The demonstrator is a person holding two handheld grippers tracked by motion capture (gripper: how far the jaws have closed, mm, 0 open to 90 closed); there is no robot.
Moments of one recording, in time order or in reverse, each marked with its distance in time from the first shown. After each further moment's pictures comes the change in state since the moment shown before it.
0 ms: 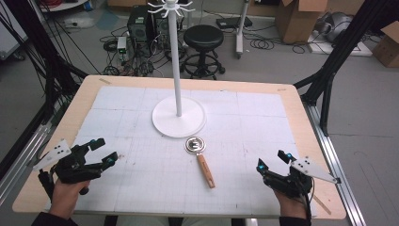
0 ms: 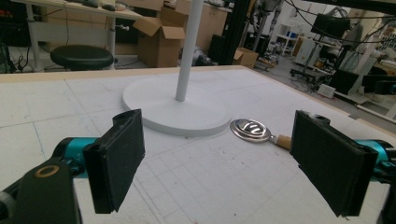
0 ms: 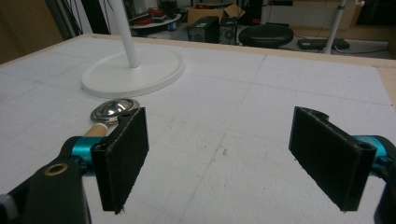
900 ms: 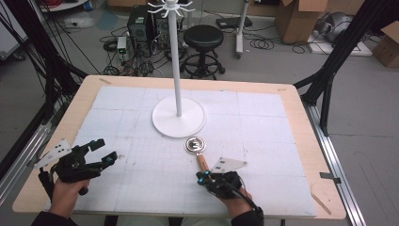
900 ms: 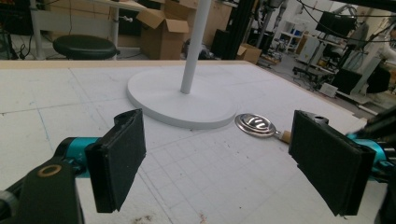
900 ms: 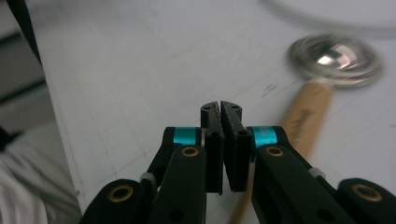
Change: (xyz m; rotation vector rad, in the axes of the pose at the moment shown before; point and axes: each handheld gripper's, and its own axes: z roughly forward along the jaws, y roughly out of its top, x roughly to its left) left arm 0.007 -0.004 0.000 0.021 0.014 -0.036; right arm 0.131 -0.020 0.096 0.366 0.491 -0.228
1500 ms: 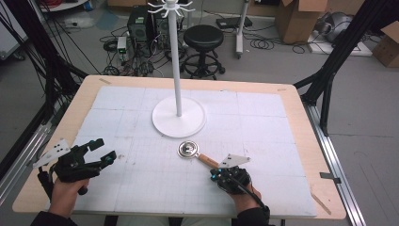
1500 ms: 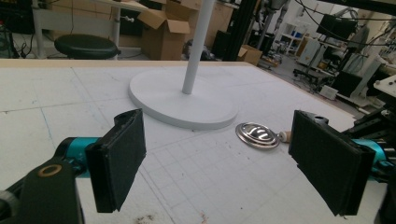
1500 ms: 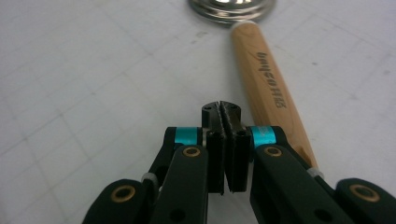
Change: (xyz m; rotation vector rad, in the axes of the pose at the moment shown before) left arm 0.001 0.000 -0.001 -0.004 0.001 -0.008; right arm -0.030 -0.012 -0.010 0.120 -0.175 0.051
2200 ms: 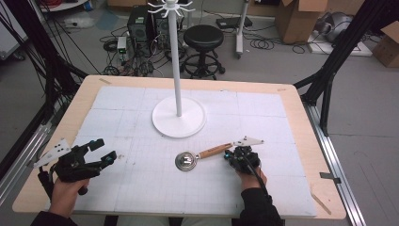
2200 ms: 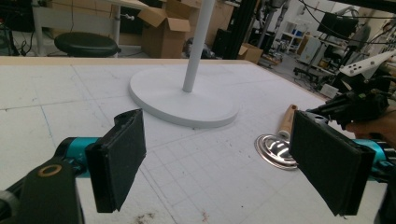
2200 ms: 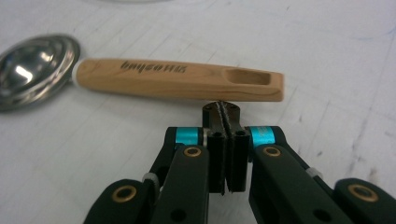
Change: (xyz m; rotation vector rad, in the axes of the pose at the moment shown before) left arm 0.001 -0.001 0.000 0.006 0.004 -0.002; right arm -0.067 0.007 0.015 -0.062 -0.147 0.179
